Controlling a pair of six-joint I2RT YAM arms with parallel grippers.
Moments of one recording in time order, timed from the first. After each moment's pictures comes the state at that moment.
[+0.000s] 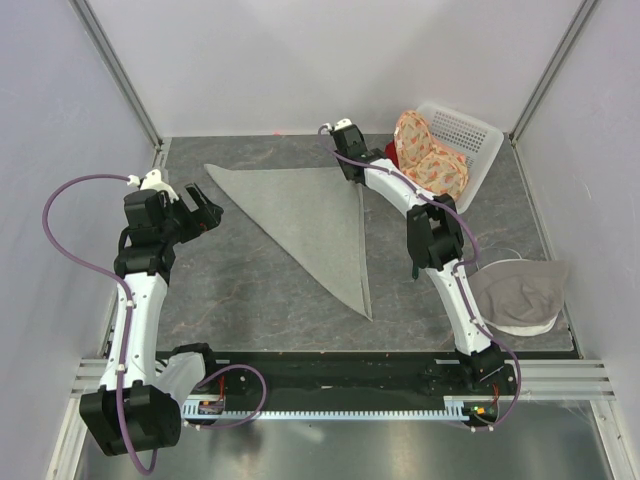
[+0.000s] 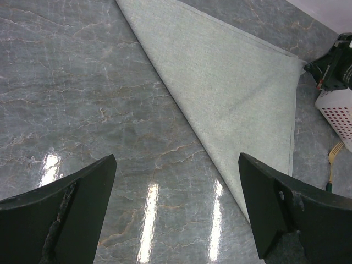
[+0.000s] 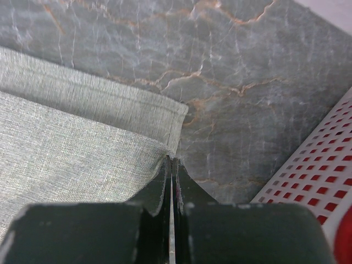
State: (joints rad) left arm 0.15 0.97 0.90 -0.44 0.21 -0.36; right arm 0.49 2.52 2.25 -0.48 0.38 -0.08
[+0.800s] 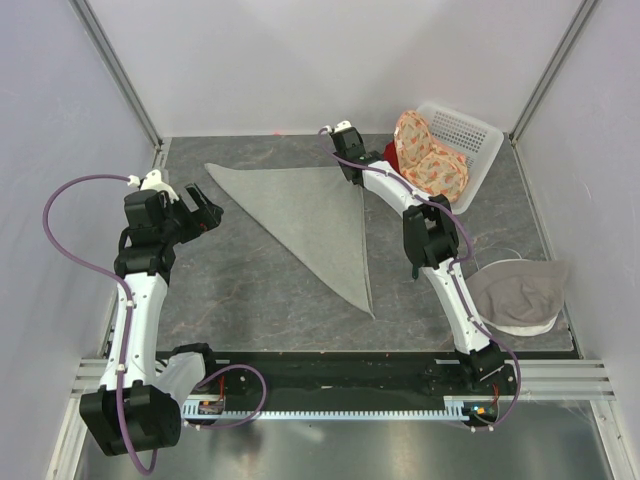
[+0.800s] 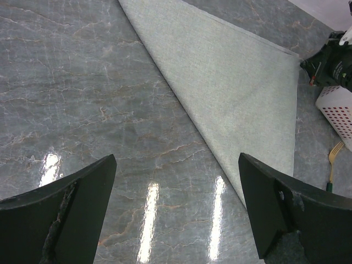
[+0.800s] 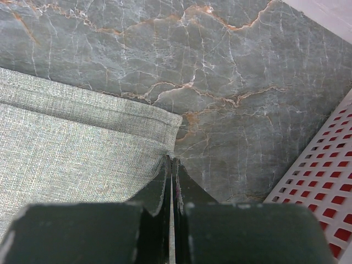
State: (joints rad) left arm 0.15 0.97 0.89 -0.44 0.21 -0.36; right arm 0.48 2.60 2.32 -0.46 0.43 -0.11
